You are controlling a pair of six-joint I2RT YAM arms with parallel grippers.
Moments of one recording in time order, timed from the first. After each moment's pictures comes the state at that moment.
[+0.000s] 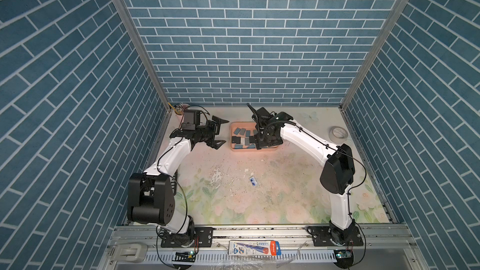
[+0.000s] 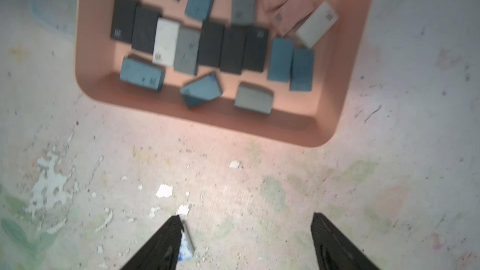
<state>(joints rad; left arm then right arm) -0.07 1.49 1.07 -0.33 0.69 -1.41 0.83 2.00 1.83 -1.11 0.13 0.42</state>
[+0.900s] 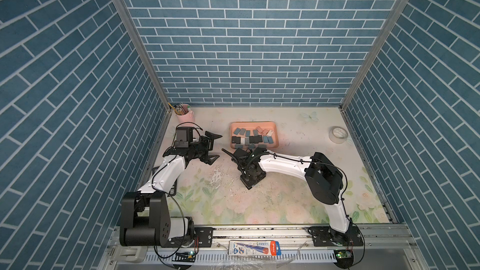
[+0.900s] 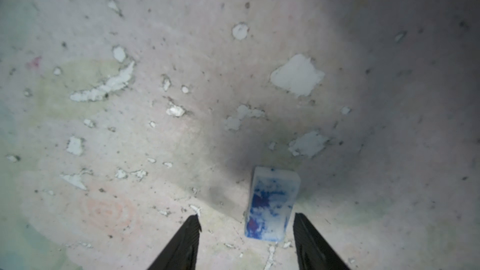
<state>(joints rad) -0.01 1.33 0.84 -0.28 0.70 -1.37 1.09 2.07 1.56 -0.95 0.01 0.34</state>
